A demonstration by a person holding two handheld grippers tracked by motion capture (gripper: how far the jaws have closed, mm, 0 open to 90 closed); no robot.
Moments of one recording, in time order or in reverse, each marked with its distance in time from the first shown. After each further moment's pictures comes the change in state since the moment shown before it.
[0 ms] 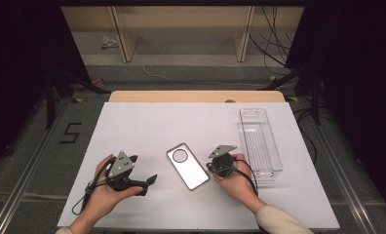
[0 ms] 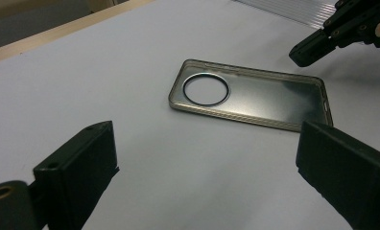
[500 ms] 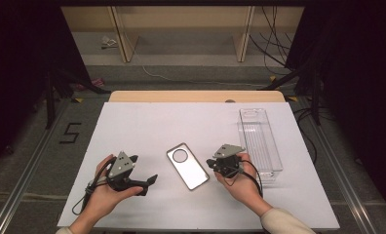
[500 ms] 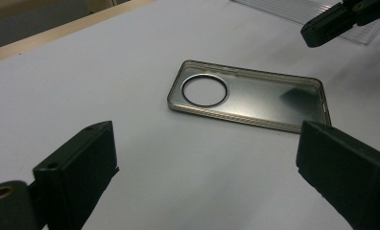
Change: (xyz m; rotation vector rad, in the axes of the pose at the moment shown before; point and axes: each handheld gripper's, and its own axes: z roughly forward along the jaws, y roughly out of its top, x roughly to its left) left arm -0.001 0.000 0.000 -0.002 -0.002 -0.002; right arm 0.002 0.001 -0.021 -0.133 0.006 -0.020
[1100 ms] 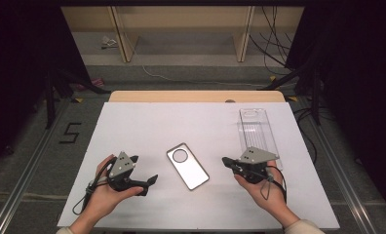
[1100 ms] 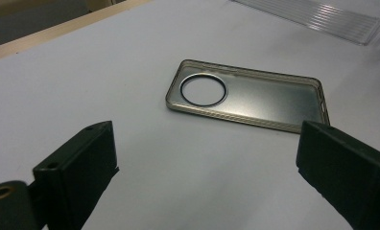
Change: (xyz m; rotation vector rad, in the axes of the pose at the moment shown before) left arm 0.000 0.000 0.001 0.002 -0.005 -0.002; right arm -0.016 -0.019 -0.061 -0.191 0.003 -0.015
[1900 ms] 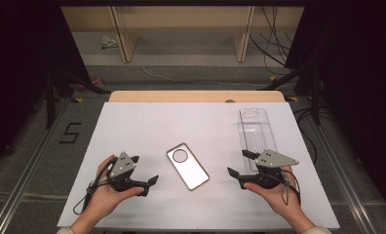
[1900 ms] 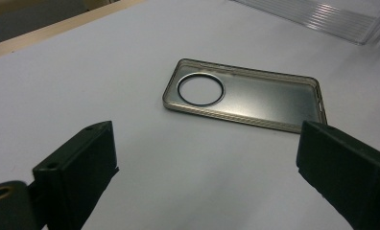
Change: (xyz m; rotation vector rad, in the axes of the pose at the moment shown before) left arm -0.001 0.000 0.001 0.002 -0.008 0.000; right arm -0.016 -0.019 -0.027 -0.117 0.007 0.037
